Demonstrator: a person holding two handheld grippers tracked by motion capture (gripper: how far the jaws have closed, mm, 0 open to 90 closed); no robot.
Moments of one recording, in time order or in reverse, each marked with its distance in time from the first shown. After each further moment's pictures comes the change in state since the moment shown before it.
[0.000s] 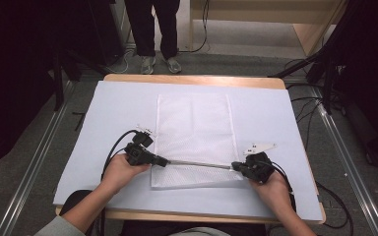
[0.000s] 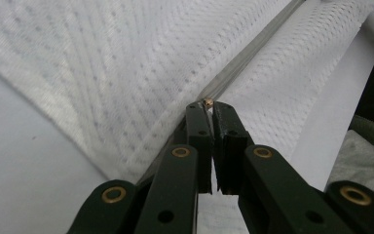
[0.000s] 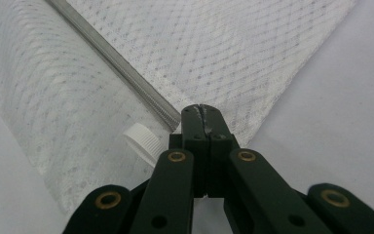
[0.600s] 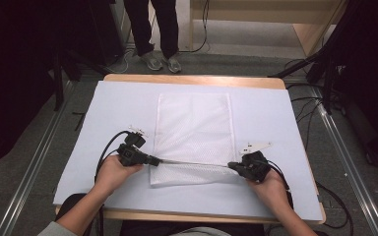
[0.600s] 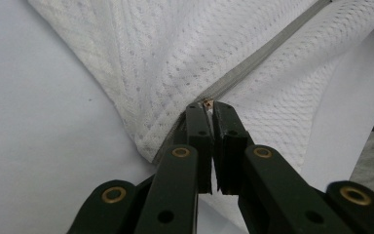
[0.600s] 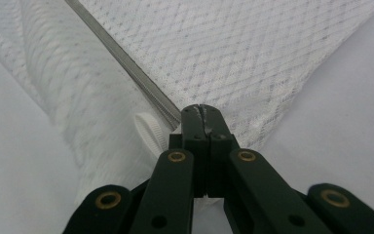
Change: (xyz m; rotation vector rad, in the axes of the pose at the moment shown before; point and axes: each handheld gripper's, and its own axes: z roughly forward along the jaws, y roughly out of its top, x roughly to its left) left arm 0.011 -0.011 -0.009 -0.003 0.070 -0.040; right arm 0.006 0.007 0.006 0.018 0.033 -0.034
